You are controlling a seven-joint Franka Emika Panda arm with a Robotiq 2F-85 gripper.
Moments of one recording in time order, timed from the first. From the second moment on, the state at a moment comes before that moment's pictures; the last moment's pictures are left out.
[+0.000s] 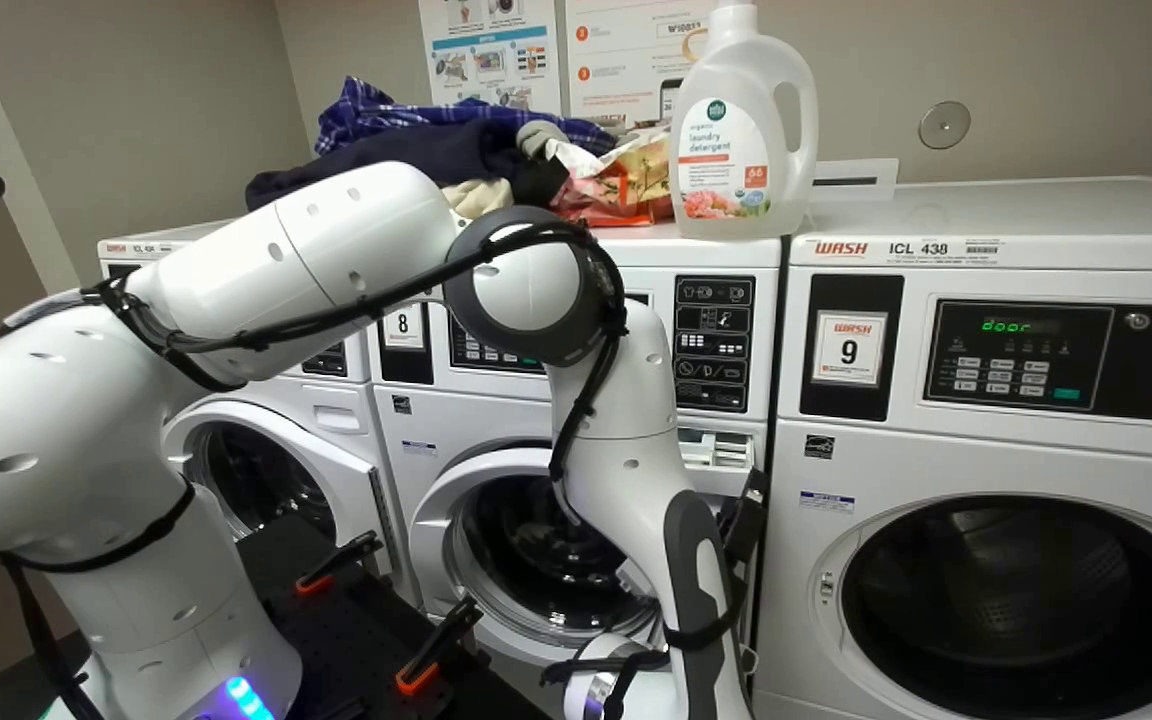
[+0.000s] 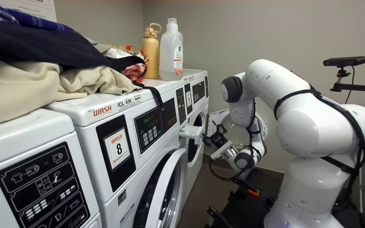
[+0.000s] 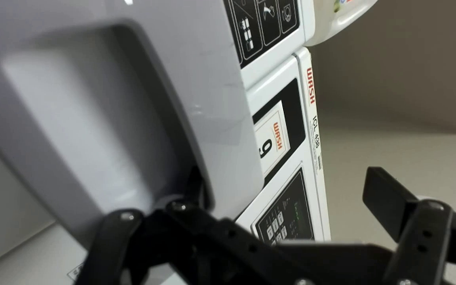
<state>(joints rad) -0.57 1.20 -0.32 -2.05 2.59 0.73 -0.92</state>
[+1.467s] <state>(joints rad) -0.49 1.19 -0.47 -2.03 2.49 0.73 -1.02</state>
